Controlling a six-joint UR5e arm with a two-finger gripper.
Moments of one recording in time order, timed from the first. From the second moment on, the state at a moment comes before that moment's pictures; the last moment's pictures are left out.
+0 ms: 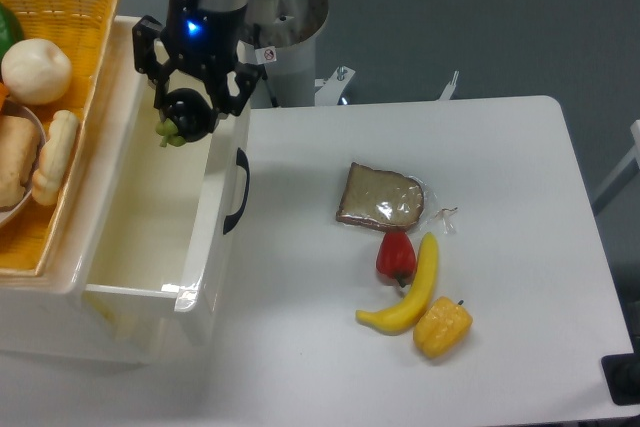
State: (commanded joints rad) arm 2.28 -1.55 -1.56 -1.51 1.23 0.61
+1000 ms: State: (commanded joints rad) arm 2.30 -1.54 -1.57 -1.50 1.29 0.62
